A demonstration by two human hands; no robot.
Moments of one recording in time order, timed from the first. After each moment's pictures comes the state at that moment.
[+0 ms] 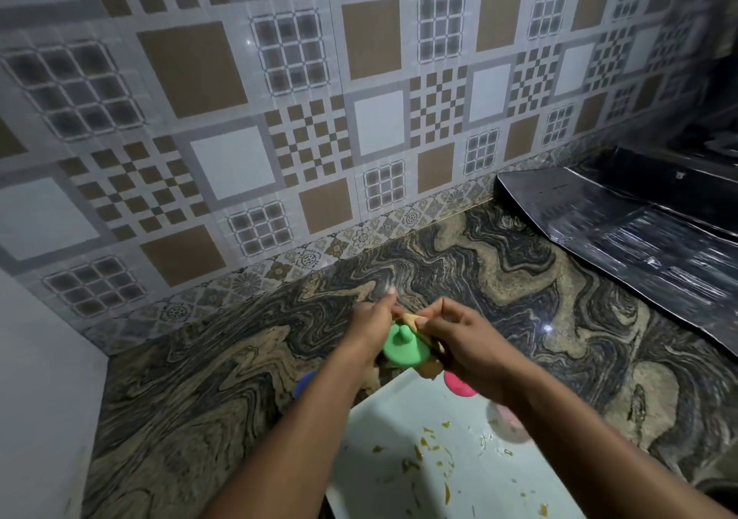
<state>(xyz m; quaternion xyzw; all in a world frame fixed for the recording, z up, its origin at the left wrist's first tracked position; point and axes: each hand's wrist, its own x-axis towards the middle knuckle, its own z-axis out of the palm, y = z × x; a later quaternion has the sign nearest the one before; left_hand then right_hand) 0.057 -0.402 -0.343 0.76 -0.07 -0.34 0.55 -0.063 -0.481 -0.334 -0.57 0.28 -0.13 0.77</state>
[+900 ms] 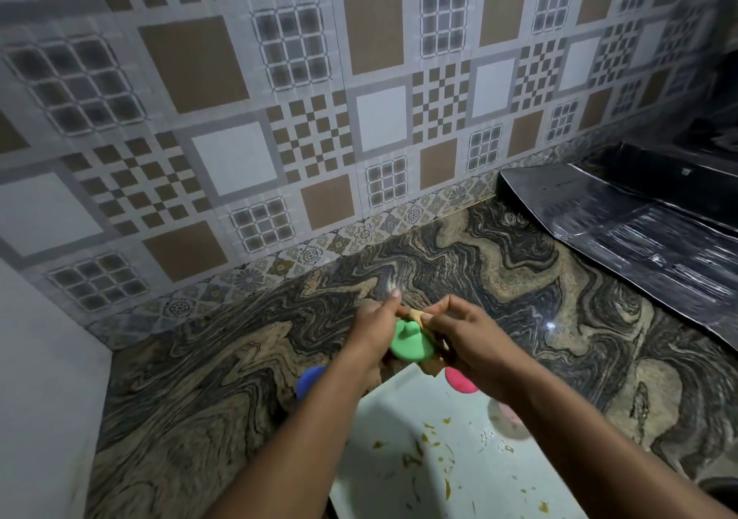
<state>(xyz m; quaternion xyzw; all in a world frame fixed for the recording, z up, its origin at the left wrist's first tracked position) 0.048 -0.399 -0.346 0.74 -0.05 -0.36 0.57 -0.064 -0.483 -0.336 -0.56 0.30 -0.15 0.76</state>
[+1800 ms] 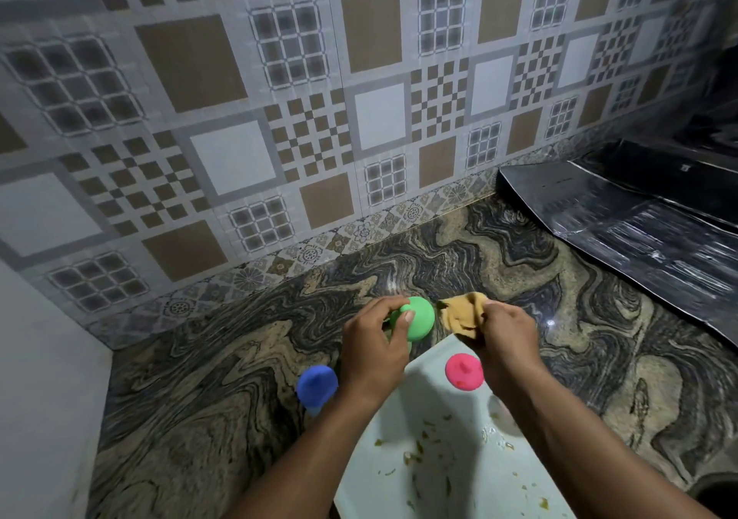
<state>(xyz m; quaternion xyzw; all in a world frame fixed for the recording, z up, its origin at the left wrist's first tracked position) 0.035 -0.371 -0.370 0.77 -0.37 0.05 0.52 -0.067 -0.502 -0.353 -0.38 0.44 -0.33 0.74</state>
